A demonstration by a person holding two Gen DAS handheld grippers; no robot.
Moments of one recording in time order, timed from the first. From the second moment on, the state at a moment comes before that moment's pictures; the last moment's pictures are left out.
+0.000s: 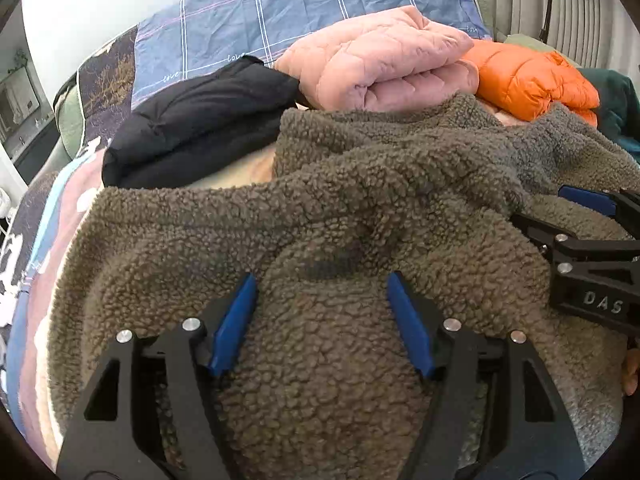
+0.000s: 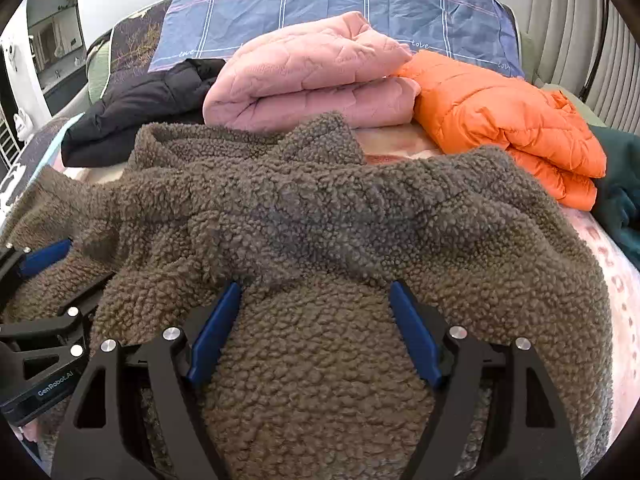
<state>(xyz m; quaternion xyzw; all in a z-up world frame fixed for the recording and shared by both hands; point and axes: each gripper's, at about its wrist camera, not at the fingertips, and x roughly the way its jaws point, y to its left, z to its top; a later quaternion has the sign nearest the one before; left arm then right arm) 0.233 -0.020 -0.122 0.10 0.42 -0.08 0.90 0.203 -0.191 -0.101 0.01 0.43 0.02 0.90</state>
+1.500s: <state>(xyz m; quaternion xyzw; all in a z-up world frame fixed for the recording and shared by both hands) 0.107 -0.011 -0.111 0.11 0.32 -0.13 0.93 0.010 -0.379 -0.090 0.25 0.34 0.01 0.91</state>
